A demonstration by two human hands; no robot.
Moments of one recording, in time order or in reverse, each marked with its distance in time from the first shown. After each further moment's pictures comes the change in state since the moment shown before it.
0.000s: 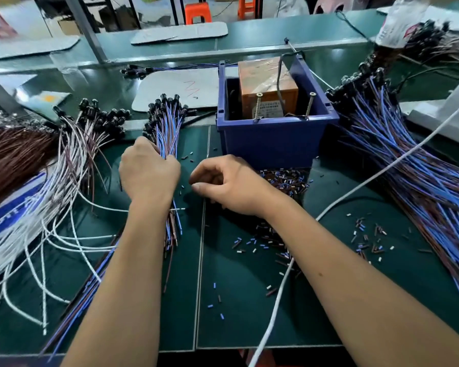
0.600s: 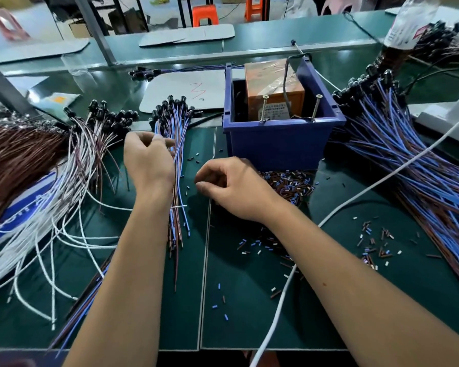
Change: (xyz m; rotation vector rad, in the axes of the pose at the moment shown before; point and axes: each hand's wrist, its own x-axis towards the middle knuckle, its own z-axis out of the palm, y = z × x) left_hand -0.004 0.013 -0.015 -0.750 0.029 -0.218; right_hand 0.000 0.005 0.009 -0.025 0.083 -0.063
